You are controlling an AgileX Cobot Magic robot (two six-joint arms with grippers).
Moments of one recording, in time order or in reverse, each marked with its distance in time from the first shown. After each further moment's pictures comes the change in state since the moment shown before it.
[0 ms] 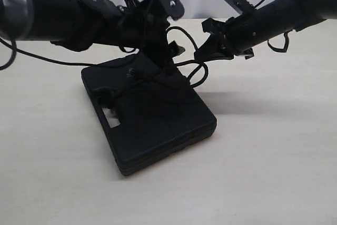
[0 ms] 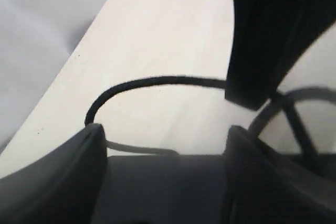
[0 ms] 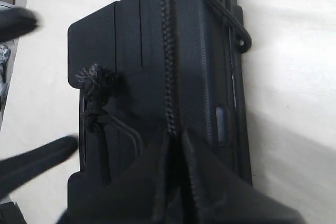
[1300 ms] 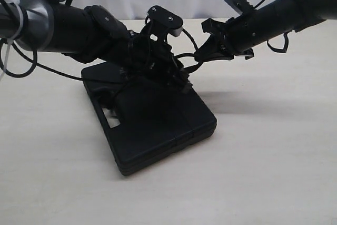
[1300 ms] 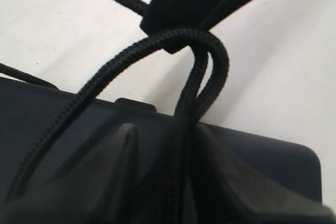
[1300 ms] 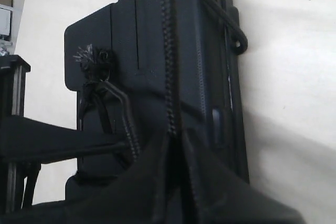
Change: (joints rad) left arm 0.000 0.093 0.000 0.136 0.202 -0.519; right arm 0.000 0.004 0.000 0.000 -0.006 0.004
